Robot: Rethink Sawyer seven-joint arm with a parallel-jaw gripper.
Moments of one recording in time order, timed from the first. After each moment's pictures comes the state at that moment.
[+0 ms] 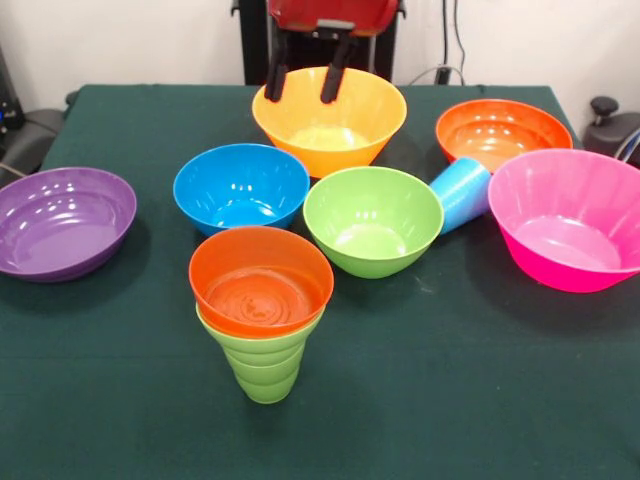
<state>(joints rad) -0.10 -0.74 -0.20 1.61 -0.10 0.58 1.22</state>
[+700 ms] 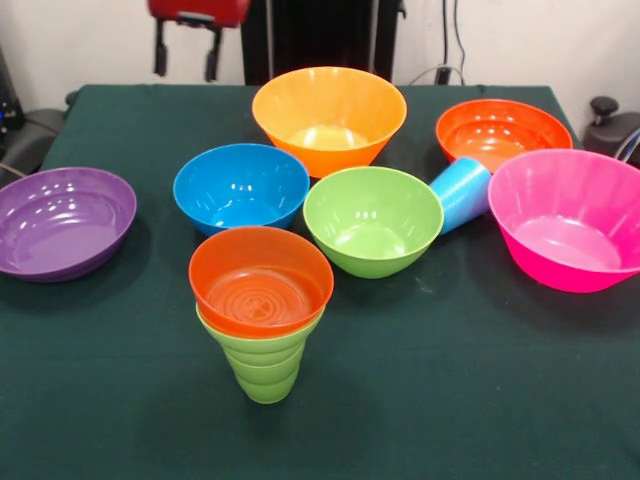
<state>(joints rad) -0.51 -0.81 -0.12 1.99 -0.19 0.24 1.22</state>
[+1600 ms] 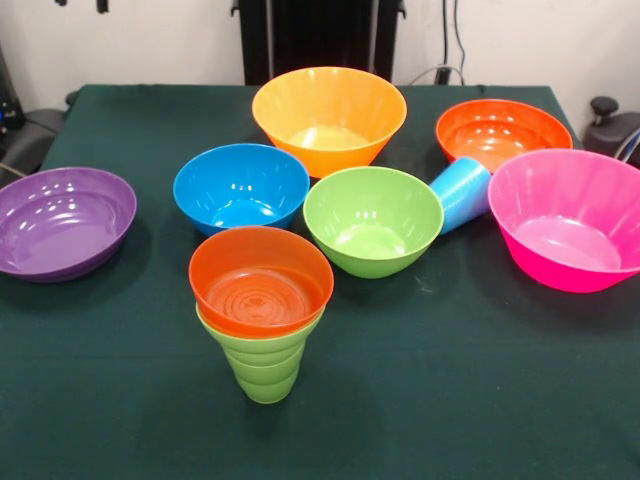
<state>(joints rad) -1.10 -0.86 -0.02 2.11 -0.55 0.22 1.22</state>
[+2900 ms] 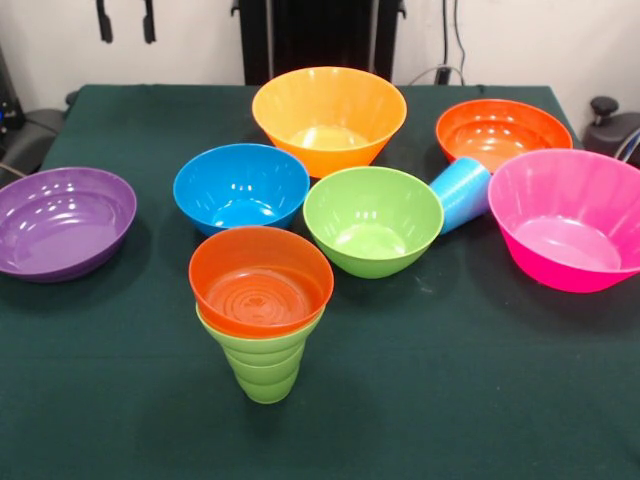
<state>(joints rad) -1.09 -0.82 0.16 2.15 -0.63 0.19 1.22</state>
